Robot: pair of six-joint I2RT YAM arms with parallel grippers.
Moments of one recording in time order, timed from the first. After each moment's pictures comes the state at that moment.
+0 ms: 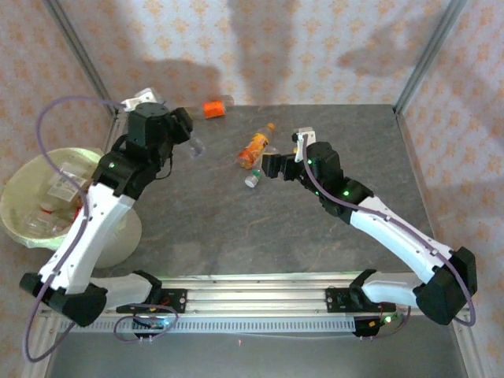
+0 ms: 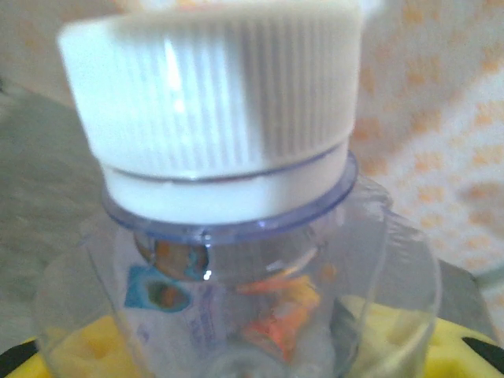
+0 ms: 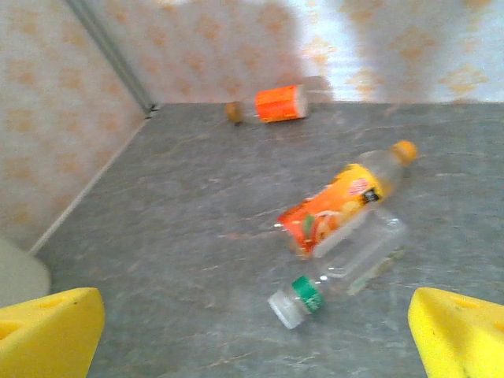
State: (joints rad) left arm -0.39 1.20 1.52 -0.73 -0.44 -0.63; right arm 0.65 1.19 1.01 -0.18 0.11 0.35
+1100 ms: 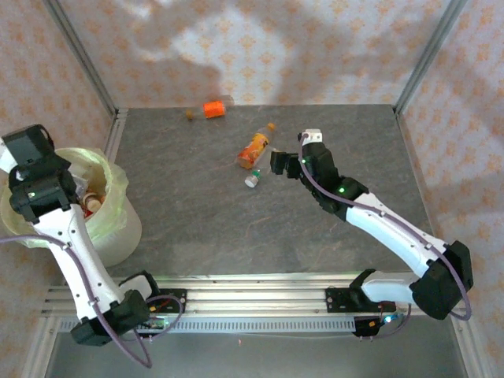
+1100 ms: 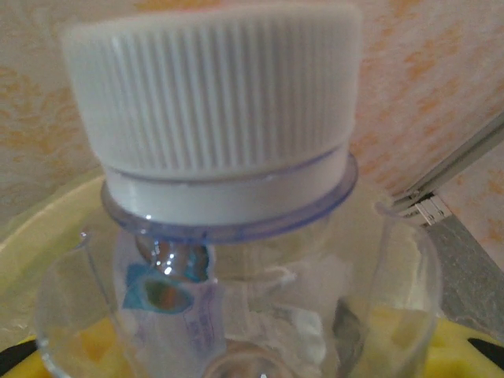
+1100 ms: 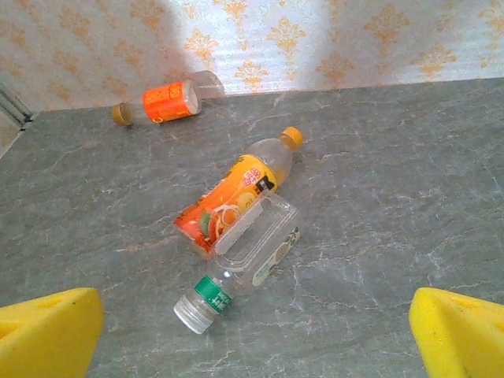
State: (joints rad) left arm 0.65 1.08 1.56 -1.10 -0.35 -0.51; right arm 0.65 1.24 1.03 -0.27 0.32 0.39
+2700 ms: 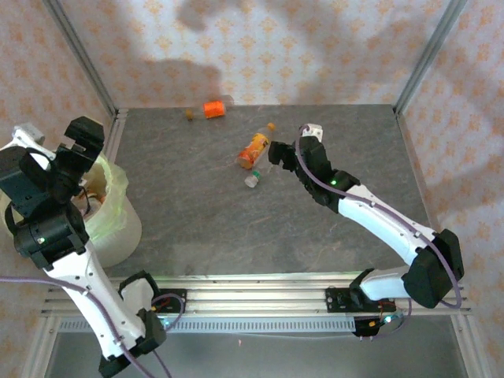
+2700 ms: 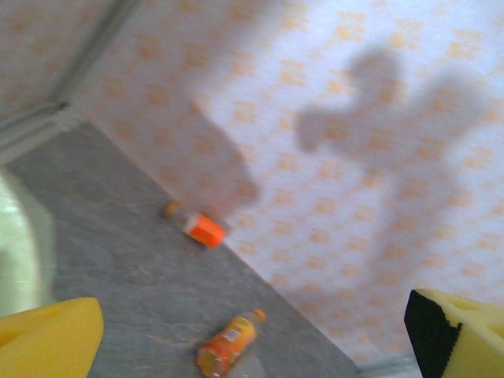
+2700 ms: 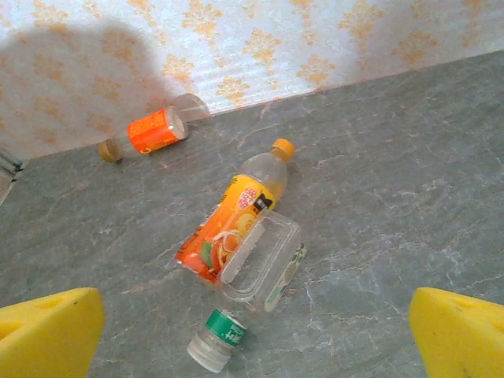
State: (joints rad) left arm 0.58 0.88 1.57 -0.91 0.53 -0.76; right arm 0.64 1.32 1.08 -0.23 0.39 0.56
